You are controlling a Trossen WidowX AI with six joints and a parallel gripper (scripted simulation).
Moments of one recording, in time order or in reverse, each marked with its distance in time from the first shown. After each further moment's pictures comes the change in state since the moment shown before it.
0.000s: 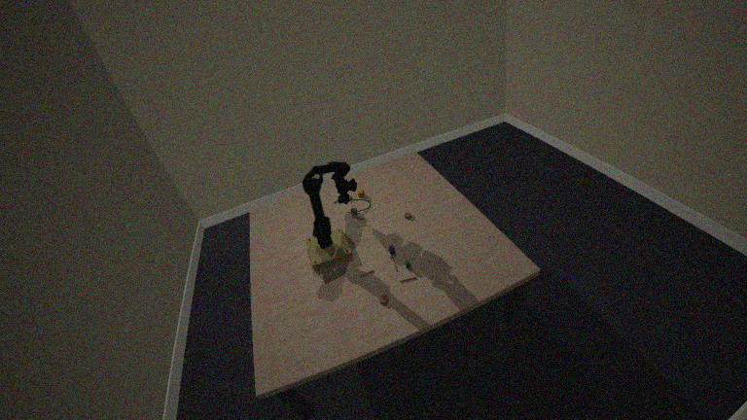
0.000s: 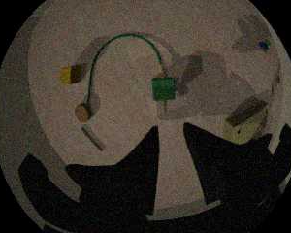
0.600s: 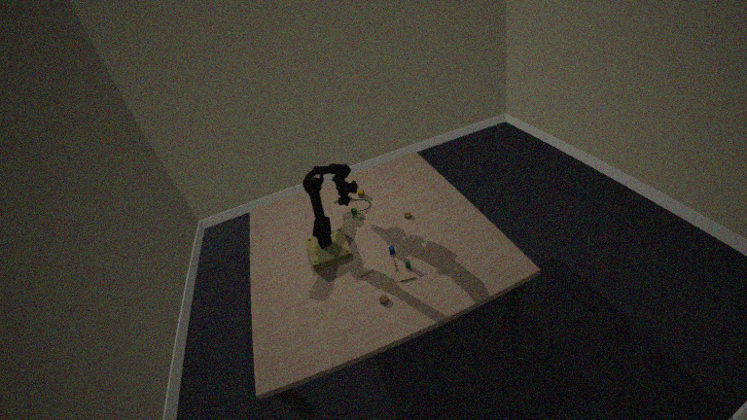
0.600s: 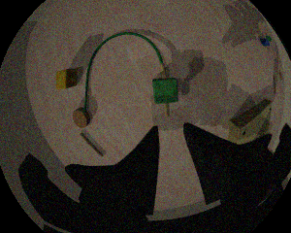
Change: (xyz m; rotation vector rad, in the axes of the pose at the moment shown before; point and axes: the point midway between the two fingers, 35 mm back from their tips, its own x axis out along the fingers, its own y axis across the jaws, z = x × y) arm 0.014 0.002 0.000 0.033 -0.001 0.004
